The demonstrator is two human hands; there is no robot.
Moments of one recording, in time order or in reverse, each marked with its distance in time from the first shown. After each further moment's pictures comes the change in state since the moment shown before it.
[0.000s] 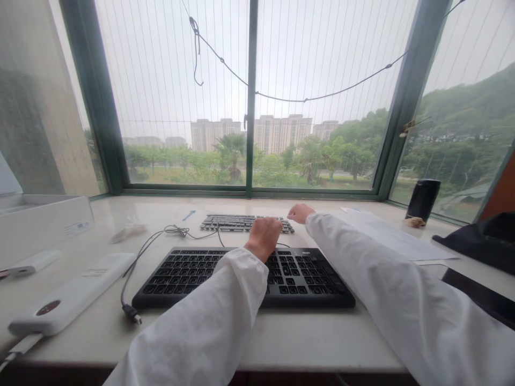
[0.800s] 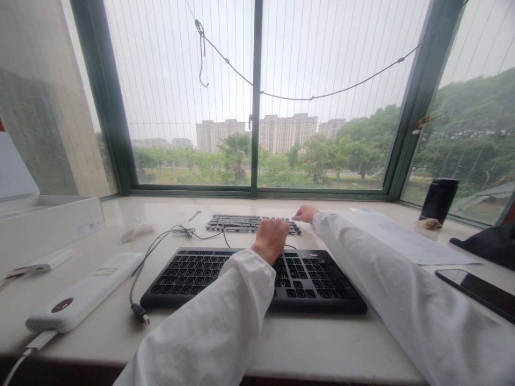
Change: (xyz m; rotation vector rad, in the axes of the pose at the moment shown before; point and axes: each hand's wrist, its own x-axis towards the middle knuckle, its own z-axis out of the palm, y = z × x) left_hand -0.001 0.002 0.001 0.022 0.018 0.016; right_hand 0.031 0.018 0.019 0.066 -0.076 0.034
